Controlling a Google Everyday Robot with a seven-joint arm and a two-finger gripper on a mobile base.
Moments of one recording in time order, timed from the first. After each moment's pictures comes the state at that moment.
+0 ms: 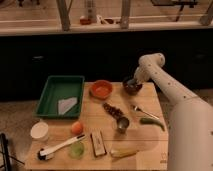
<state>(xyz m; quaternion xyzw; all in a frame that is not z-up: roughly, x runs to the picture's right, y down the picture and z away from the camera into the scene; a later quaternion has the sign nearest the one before) 0.236 -0.046 0.954 -0.15 -0.06 -0.14 0.98</state>
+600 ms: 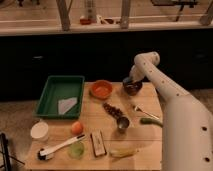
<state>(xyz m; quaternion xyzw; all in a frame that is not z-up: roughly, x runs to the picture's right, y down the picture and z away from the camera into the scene) 0.205 -0.052 0.962 -0.14 -0.08 -0.16 0.97</state>
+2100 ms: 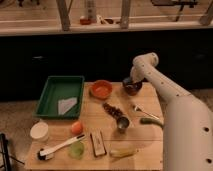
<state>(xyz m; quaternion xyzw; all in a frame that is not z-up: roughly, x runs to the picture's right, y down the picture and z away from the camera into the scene) 0.203 -0.049 0.961 -0.13 -0.07 -0.16 0.98</state>
